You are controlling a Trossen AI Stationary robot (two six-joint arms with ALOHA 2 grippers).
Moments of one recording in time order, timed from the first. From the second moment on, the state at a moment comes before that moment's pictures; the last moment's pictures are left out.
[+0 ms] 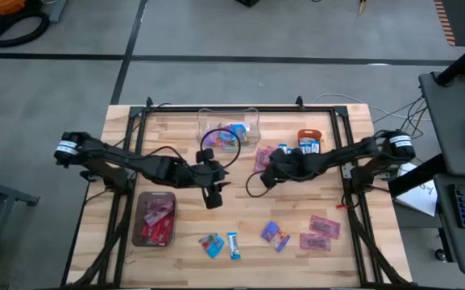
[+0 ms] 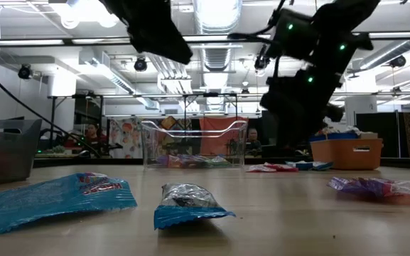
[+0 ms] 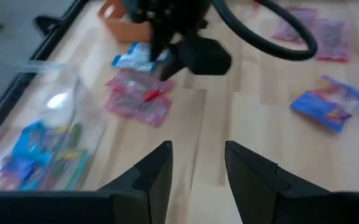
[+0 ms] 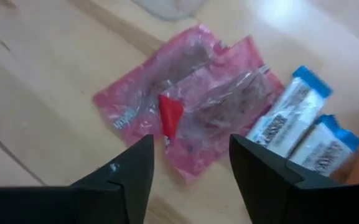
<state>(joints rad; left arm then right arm) -0.18 1.46 1.07 -0.30 -0.37 -0.17 0.01 1.58 0.83 -0.44 0.47 0.81</state>
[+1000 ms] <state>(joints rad) -0.21 1.33 1.06 -0.44 -0.62 -0.28 -0.01 1.69 0.87 -0.46 0.35 0.66</state>
